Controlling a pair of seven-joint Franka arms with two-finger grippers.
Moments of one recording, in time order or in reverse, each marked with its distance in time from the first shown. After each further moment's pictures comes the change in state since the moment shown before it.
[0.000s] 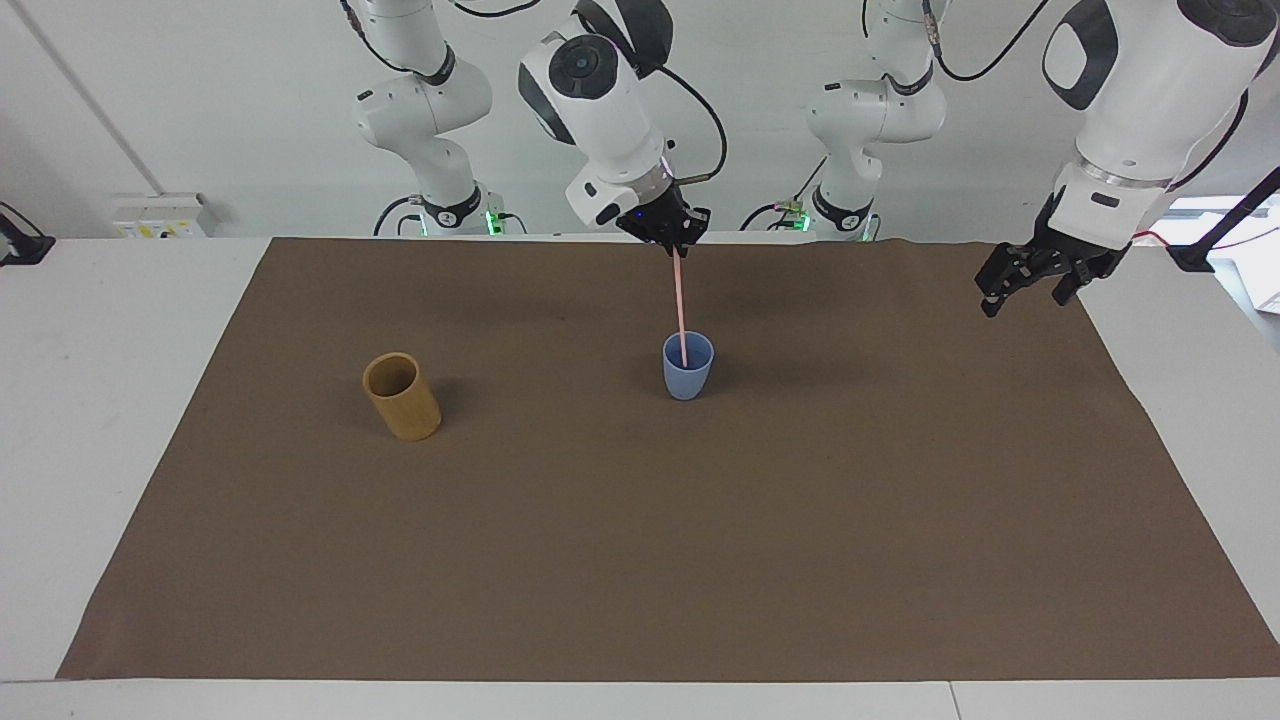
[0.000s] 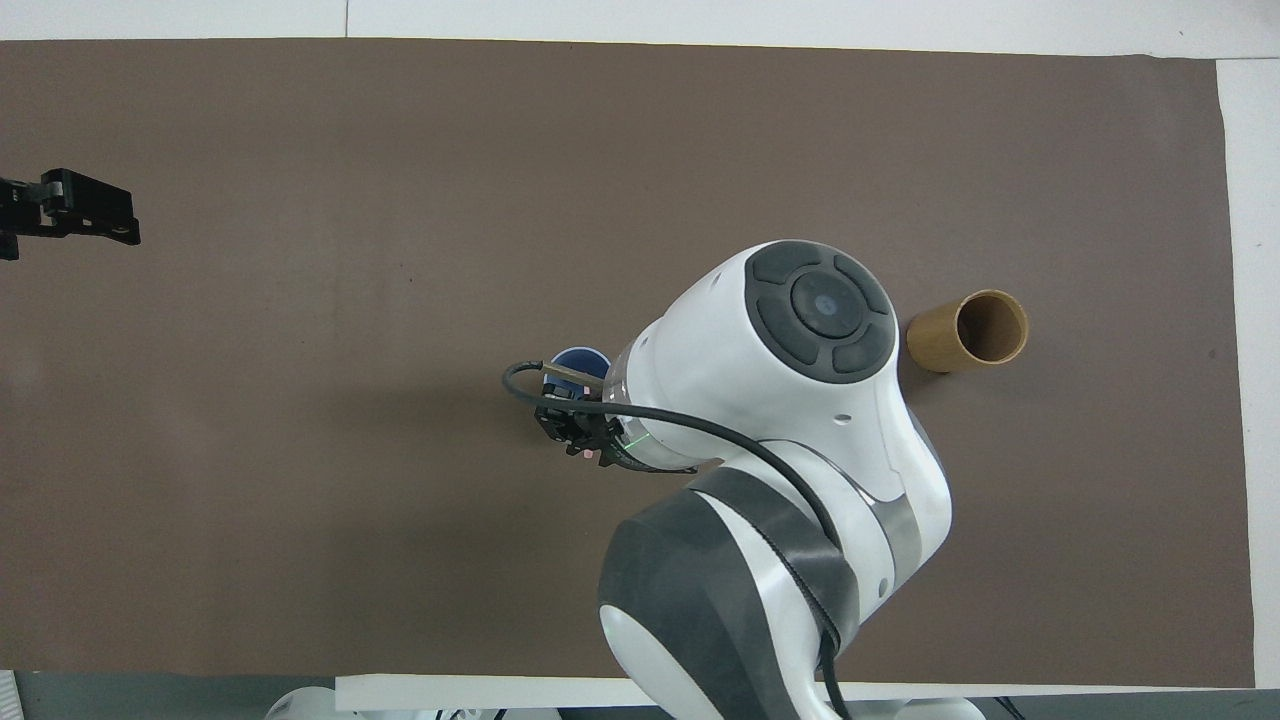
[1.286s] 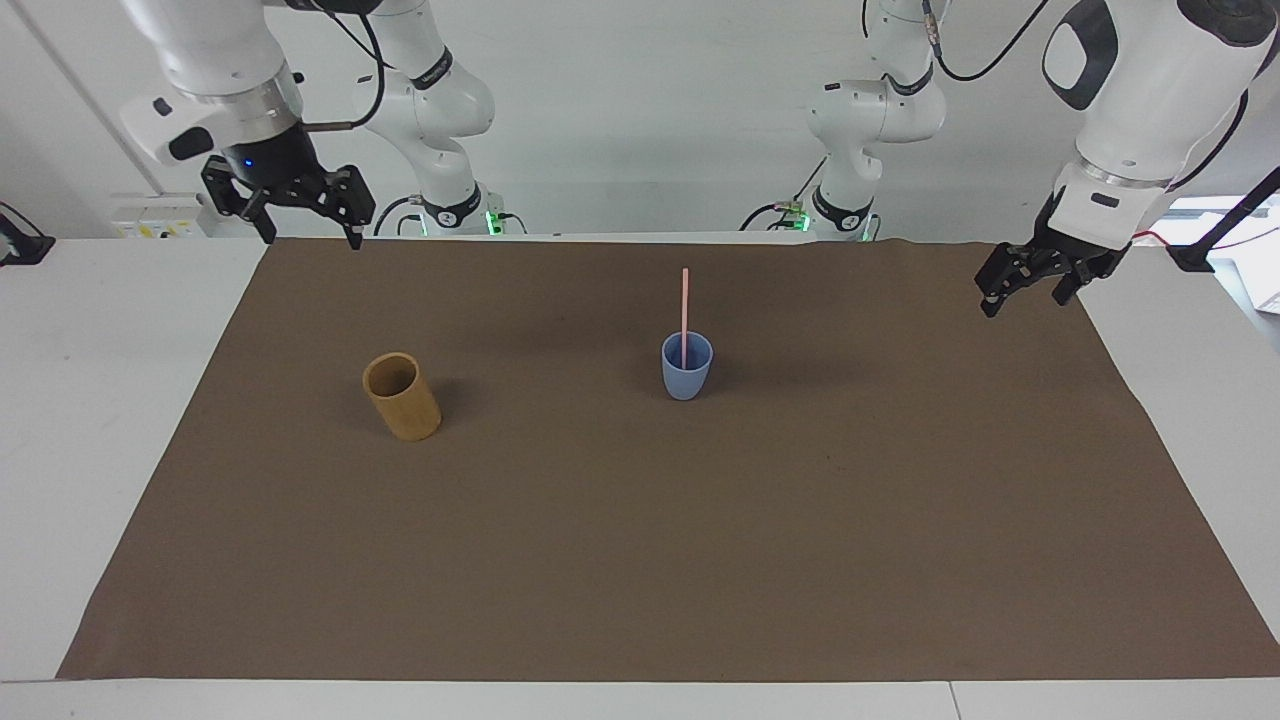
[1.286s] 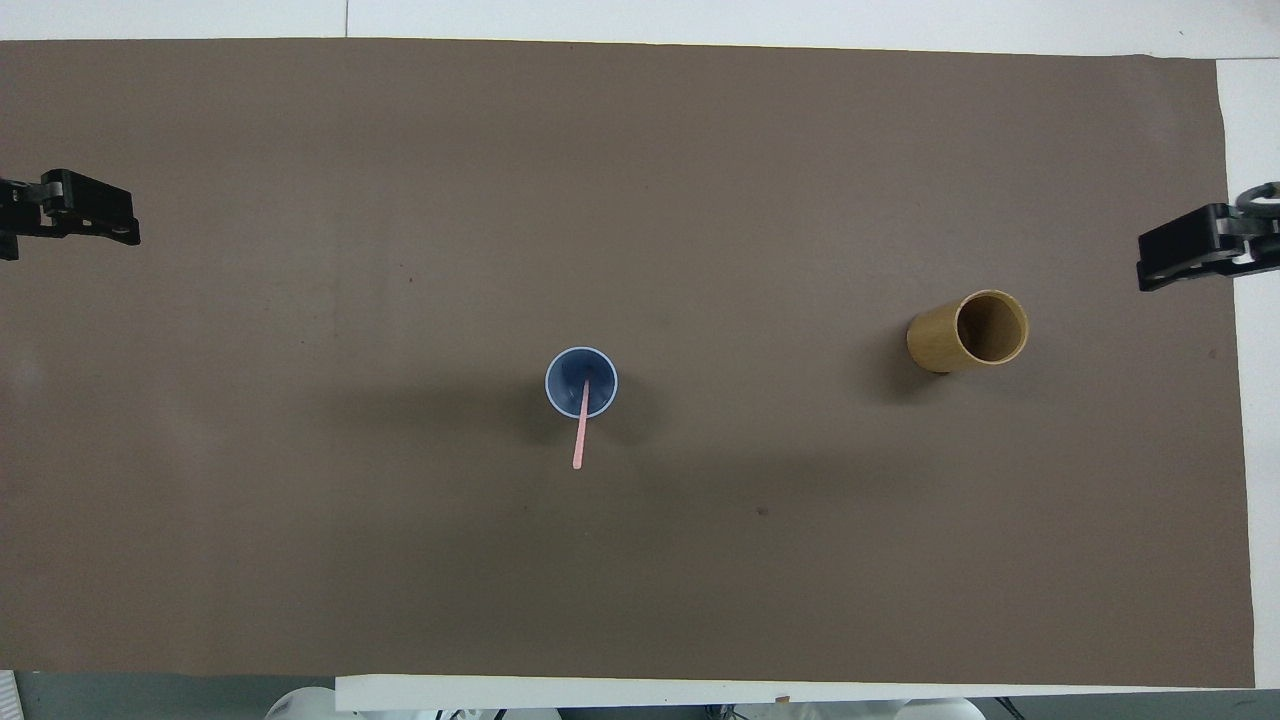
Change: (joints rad) left arm 0.000 0.000 0.000 0.000 0.000 0.000 0.000; right arm -0.596 -0.024 -0.022 0.413 -0.518 -0.550 -0.862
